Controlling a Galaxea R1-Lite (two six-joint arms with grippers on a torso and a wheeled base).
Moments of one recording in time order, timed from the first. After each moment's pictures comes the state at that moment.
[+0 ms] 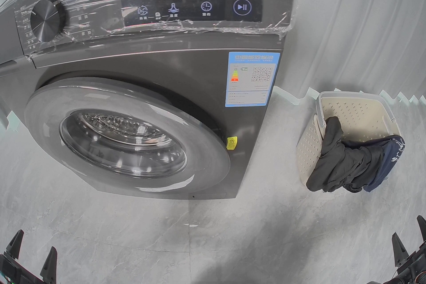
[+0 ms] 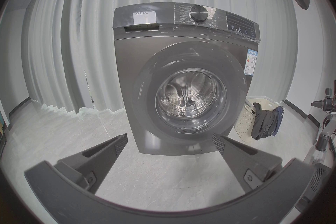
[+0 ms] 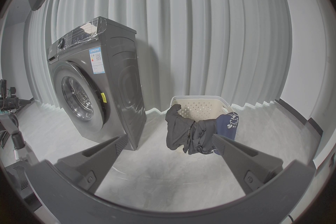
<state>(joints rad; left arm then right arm) 0.00 0.02 -0.02 0.00 0.00 -0.02 -0.01 0.02 -0.02 0.00 0.04 0.00</state>
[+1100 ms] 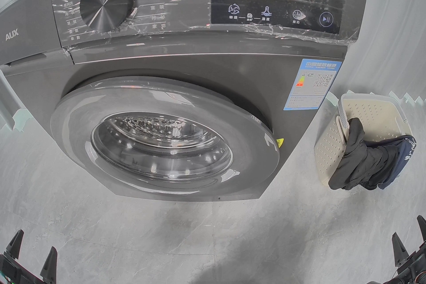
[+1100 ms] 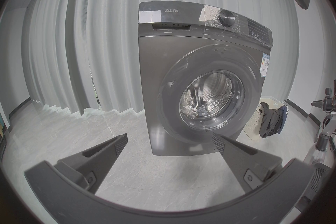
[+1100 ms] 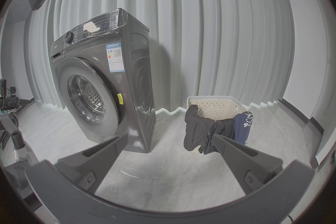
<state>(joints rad) 0.00 0.02 -0.02 0.00 0.00 -0.02 -0.01 0.02 -0.02 0.00 0.04 0.00</state>
